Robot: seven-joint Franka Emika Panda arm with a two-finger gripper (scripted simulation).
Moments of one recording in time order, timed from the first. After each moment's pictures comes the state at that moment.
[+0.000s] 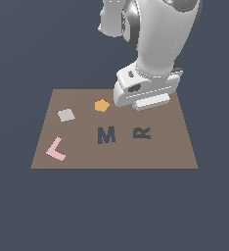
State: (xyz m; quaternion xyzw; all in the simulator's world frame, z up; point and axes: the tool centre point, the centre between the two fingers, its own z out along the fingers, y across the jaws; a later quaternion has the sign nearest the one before) arm -0.069 0.096 0.036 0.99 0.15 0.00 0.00
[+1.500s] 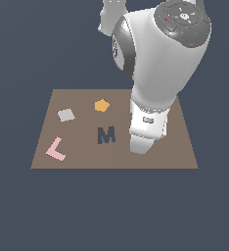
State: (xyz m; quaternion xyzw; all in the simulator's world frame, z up) arm 0.023 0.081 0.040 0.79 0.62 0.00 0.00
